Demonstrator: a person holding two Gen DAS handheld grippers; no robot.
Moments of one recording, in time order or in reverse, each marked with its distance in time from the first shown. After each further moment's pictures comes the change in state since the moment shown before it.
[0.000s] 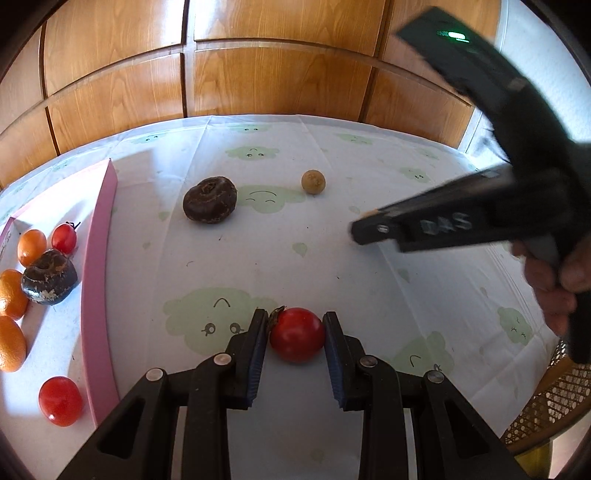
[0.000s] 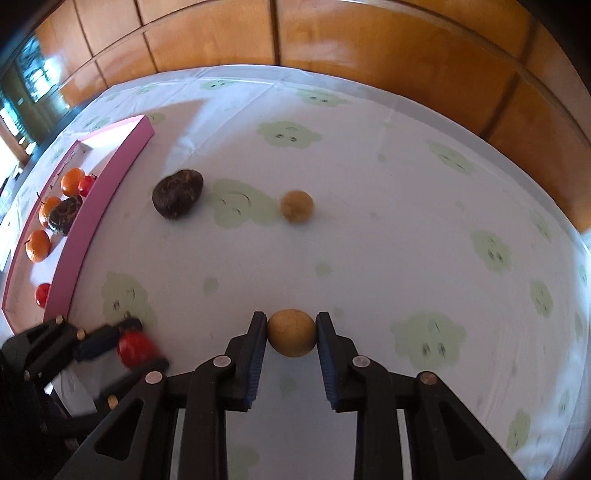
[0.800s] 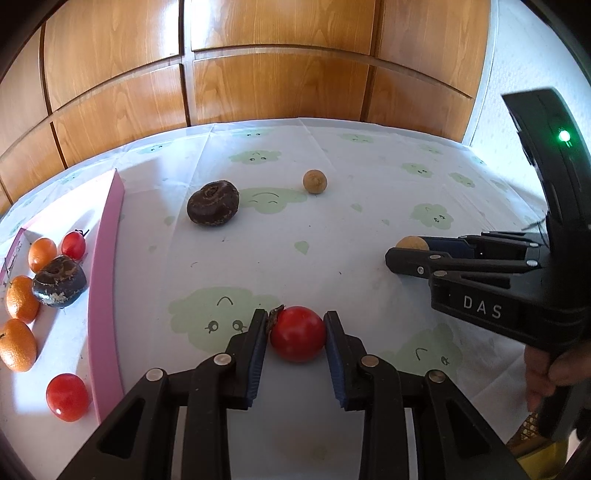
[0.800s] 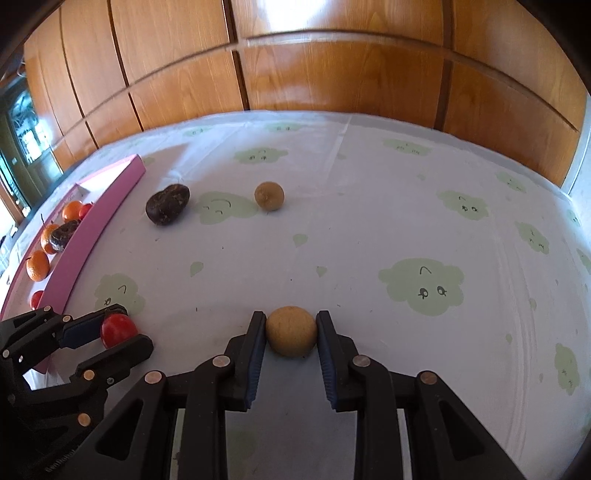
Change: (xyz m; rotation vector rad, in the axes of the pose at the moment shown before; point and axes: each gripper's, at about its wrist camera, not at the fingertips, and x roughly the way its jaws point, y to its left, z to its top) left arm -0.002 -0.008 -0.005 0.041 -0.023 0.059; right arm -0.001 -0.007 -0.059 0.130 -0.323 0.006
